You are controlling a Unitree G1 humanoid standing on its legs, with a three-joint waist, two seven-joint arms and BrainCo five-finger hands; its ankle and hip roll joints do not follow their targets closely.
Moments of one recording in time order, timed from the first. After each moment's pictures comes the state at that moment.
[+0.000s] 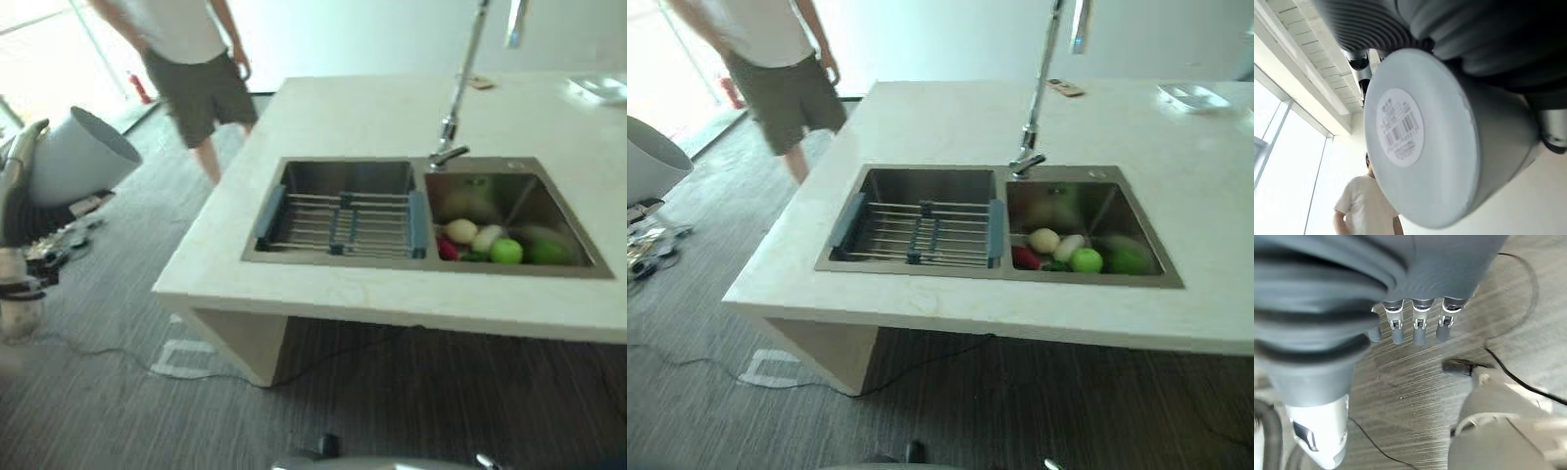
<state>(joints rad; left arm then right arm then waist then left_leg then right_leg) 0.14 1.10 0.34 0.07 0.45 -0.17 0.68 0.13 -0.37 -0.01 1.23 0.48 -0.07 0.28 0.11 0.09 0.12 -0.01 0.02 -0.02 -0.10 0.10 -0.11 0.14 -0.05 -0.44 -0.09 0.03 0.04</state>
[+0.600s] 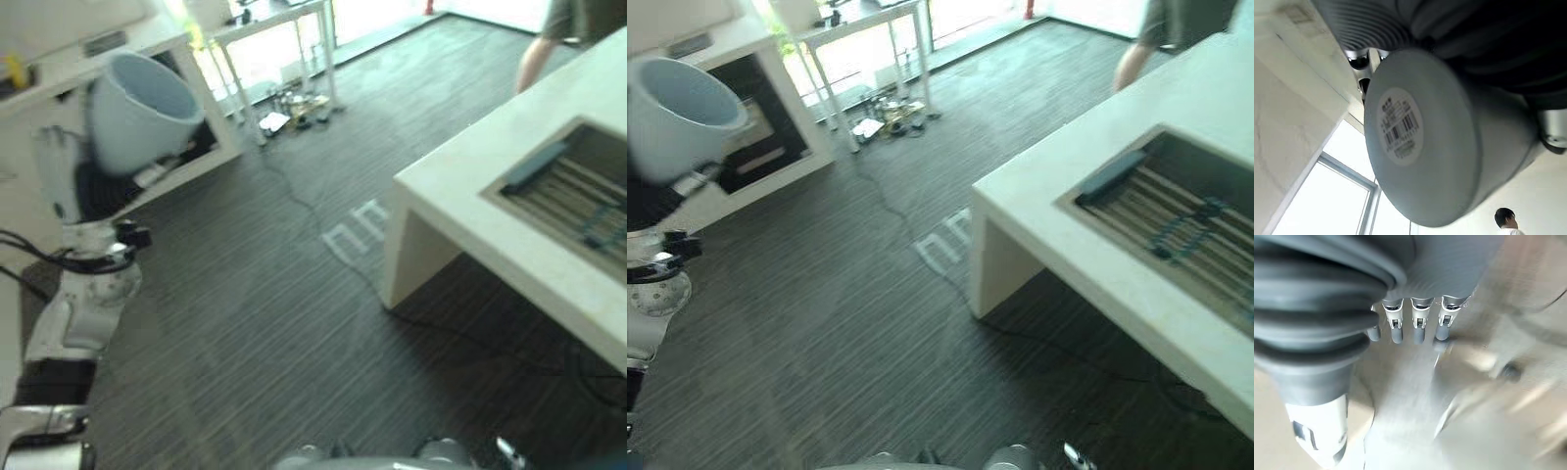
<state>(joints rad) -0.20 0.84 0.07 0.05 0.53 -0.32 0.75 0.08 -0.35 -0.13 1.17 0.65 -0.01 0.40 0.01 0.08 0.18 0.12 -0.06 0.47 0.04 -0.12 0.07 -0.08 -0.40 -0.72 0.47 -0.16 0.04</state>
